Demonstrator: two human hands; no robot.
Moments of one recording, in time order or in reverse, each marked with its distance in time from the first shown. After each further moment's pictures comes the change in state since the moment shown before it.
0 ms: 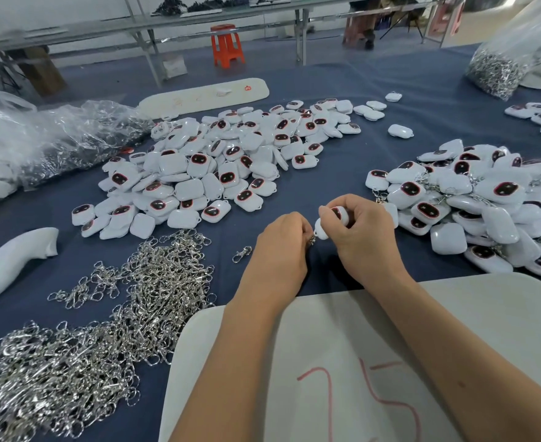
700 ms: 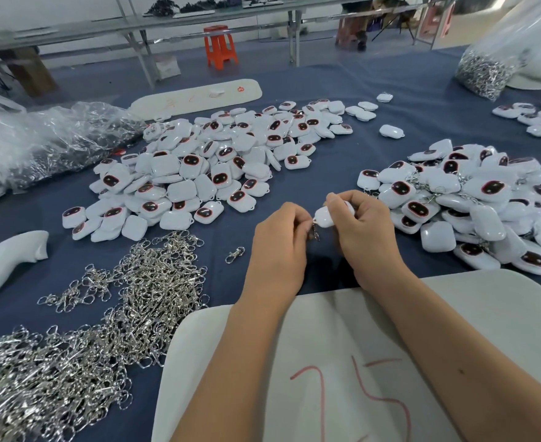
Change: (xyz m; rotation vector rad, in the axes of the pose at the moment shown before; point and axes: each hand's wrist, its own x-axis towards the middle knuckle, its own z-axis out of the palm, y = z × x) left_hand 0.001 0.010 0.007 -0.282 0.184 0.018; right_hand 0.004 0.001 -0.004 0.310 0.030 0.176
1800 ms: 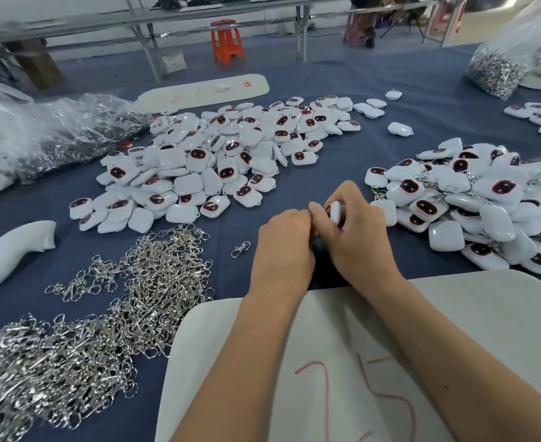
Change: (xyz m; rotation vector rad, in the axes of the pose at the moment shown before) left_hand 0.002 0.011 -0.001 0.493 -0.097 -0.035; right_hand -0.012 -0.001 0.009 -0.435 -0.006 -0.383
